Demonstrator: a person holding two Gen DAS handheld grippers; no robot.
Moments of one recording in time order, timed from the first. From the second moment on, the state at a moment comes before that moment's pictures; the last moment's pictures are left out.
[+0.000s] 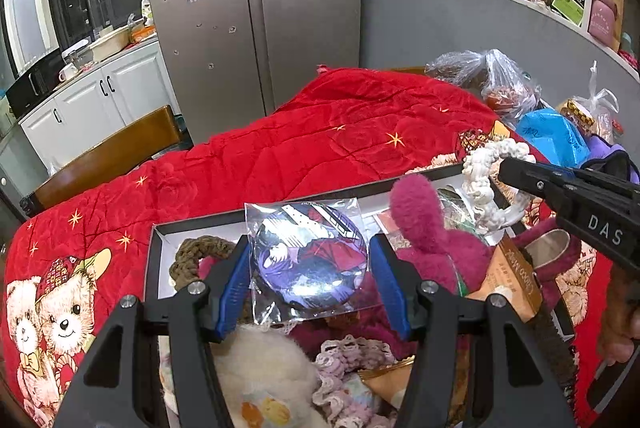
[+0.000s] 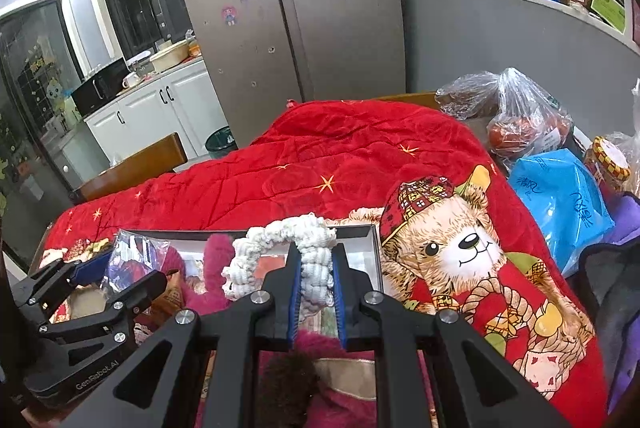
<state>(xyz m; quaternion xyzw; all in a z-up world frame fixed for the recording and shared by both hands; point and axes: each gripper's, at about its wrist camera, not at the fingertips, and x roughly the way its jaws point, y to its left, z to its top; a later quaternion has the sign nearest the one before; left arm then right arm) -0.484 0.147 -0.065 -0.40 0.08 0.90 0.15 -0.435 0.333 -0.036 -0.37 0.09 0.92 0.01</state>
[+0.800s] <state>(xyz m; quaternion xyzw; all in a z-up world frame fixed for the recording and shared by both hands) -0.480 0.148 -0.055 -0.38 0.08 0.90 0.17 -0.429 0.340 -0.025 -0.34 0.12 0.93 -0.04</state>
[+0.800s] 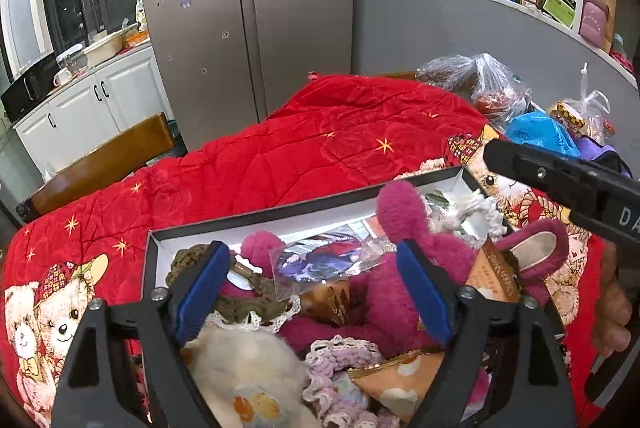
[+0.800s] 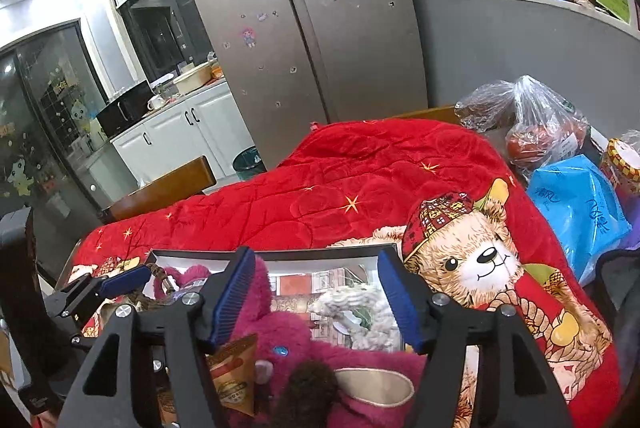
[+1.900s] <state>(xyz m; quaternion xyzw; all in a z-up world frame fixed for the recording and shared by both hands) -0.452 0.118 0.004 -0.34 0.03 0.93 0.14 -0.396 0.302 0.024 -0.29 0.02 0.96 -0.02</state>
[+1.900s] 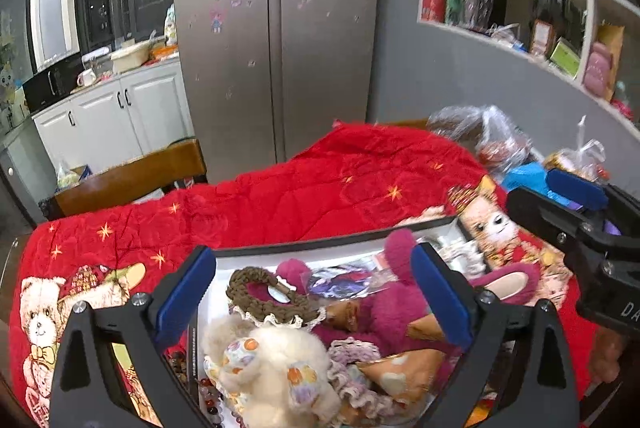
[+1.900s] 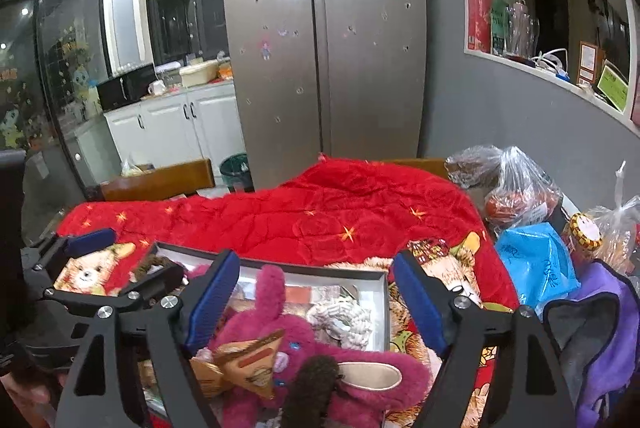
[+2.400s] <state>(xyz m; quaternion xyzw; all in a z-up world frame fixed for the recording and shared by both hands) -0.272 0.051 0.107 -0.24 0.00 0.95 0.18 -0.247 0.266 0.116 -0.20 -0.03 0.98 -0.03</state>
